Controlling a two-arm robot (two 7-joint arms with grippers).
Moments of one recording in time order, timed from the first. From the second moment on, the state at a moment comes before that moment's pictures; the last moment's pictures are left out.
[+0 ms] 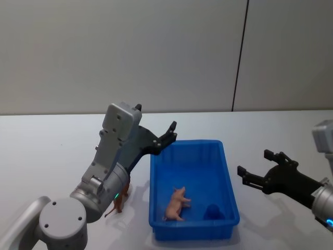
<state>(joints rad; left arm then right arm) -0.24 0.38 0.45 -1.63 -0.20 0.02 -0.01 0.11 0.41 -0.25 -1.60 0.38 0.21 0.42</state>
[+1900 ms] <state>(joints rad) -0.02 0.48 0.42 -1.65 -0.36 0.18 0.12 0.07 0.46 -0.22 -1.62 0.42 0.19 0.42</state>
